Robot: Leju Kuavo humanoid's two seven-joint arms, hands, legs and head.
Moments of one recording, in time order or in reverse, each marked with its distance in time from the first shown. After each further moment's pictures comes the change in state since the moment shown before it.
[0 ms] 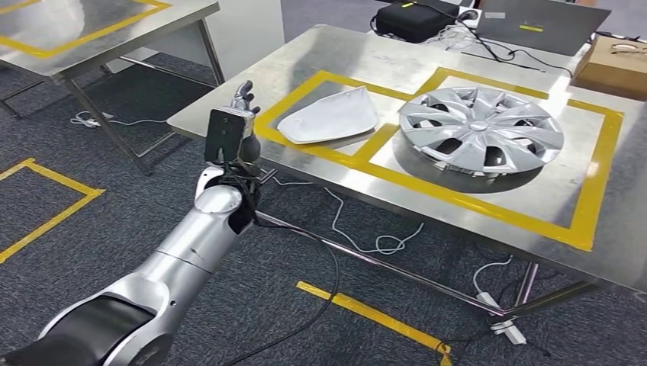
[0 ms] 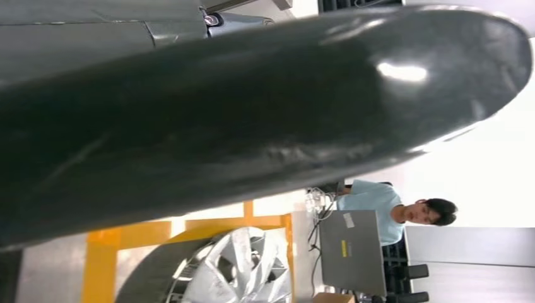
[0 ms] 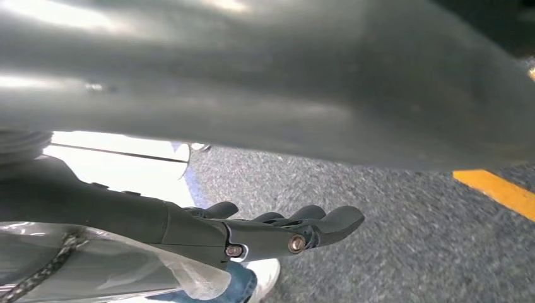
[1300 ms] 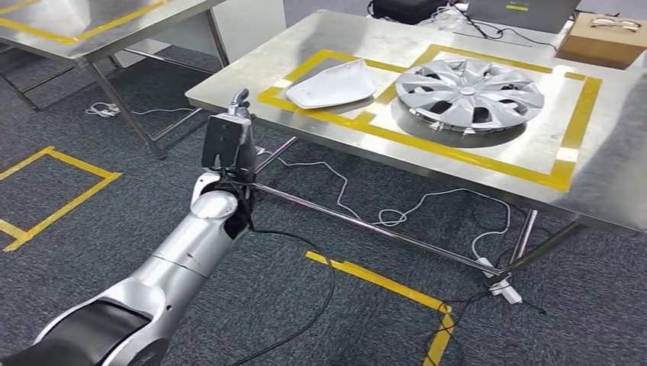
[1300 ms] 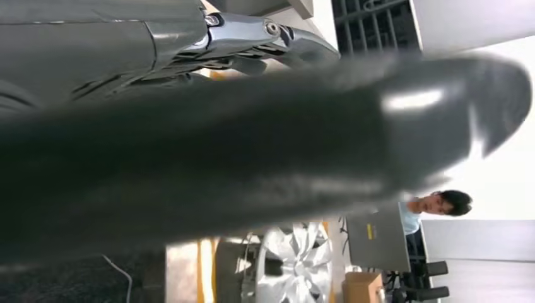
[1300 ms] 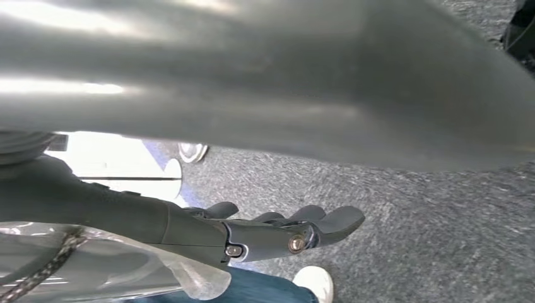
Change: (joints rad) left arm 0.027 0.017 0.002 -0.003 0.001 0.009 0.002; right arm -0.001 -0.073 -0.064 -0.005 -0.070 -0.076 -0.026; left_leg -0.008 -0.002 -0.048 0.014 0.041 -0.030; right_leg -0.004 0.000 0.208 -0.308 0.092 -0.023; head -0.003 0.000
